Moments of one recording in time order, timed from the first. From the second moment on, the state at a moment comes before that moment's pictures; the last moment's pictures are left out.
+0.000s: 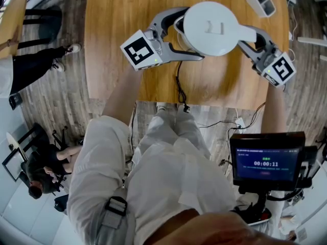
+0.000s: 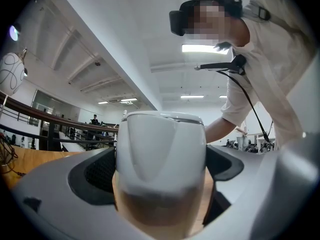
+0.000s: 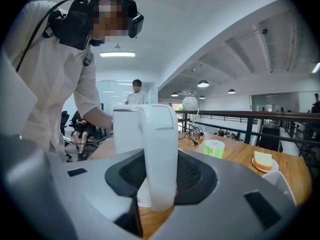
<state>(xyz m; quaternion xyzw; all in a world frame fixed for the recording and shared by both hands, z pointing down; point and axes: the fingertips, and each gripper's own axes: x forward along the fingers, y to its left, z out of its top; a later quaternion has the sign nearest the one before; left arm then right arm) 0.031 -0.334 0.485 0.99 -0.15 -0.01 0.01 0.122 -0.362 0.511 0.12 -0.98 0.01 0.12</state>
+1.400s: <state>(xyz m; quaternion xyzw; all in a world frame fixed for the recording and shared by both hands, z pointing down) 0.031 -0.321 0.425 0.99 -0.13 -0.01 0.00 0.121 -0.348 0.444 0.16 -0.98 -0.02 0.12</state>
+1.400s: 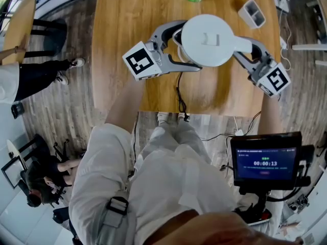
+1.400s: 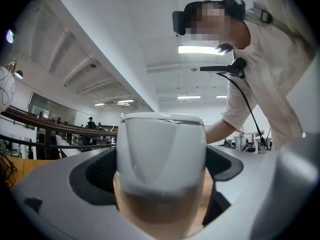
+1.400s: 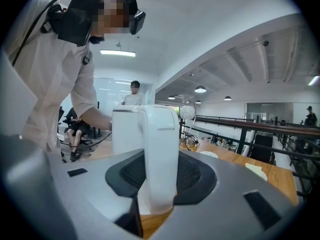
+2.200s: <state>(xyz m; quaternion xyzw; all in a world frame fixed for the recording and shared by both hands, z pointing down) 0.041 -0.298 0.353 0.99 -0.11 -0.01 -0.03 0.135 -0.319 0.381 0.17 -0.98 -0.06 0.11</state>
